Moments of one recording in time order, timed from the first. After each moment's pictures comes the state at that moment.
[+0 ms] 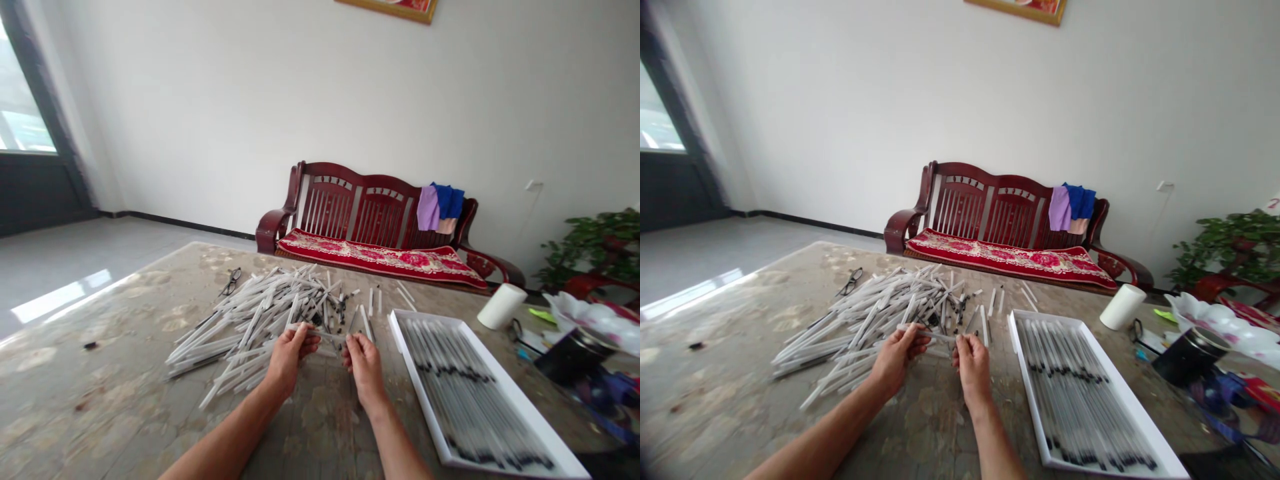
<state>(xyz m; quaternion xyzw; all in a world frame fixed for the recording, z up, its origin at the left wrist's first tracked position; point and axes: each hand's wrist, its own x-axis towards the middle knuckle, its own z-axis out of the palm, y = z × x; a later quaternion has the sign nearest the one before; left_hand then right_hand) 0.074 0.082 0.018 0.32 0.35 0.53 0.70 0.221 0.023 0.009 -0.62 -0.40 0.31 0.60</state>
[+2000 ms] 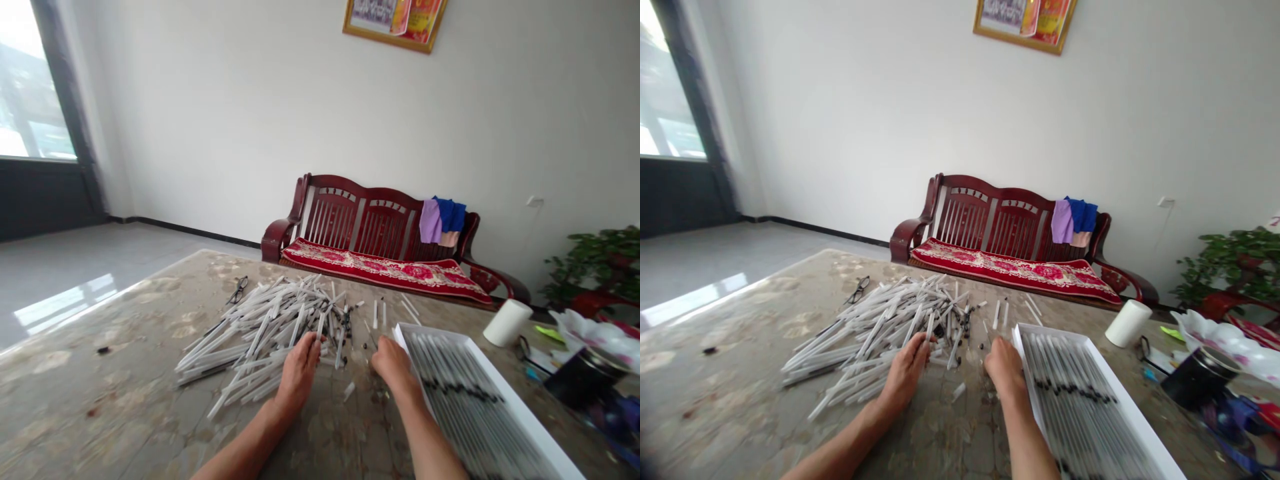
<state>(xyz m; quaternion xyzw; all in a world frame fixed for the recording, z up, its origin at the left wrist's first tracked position) 0.068 0.078 0.012 0.67 0.40 0.49 0.38 0.289 0.049 0.040 -0.86 -0.51 0.01 0.08</state>
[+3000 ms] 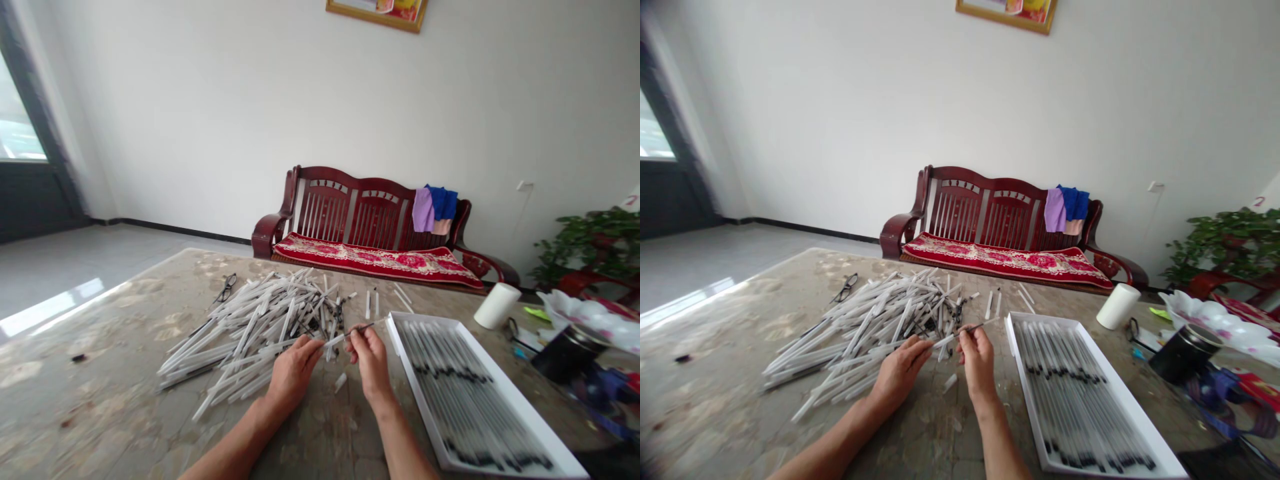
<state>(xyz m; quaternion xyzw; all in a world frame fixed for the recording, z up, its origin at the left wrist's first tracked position) 0.067 0.075 0.007 0.82 0.38 0.36 0.22 0.231 0.026 0.035 -0.54 -0.39 0.31 0.68</state>
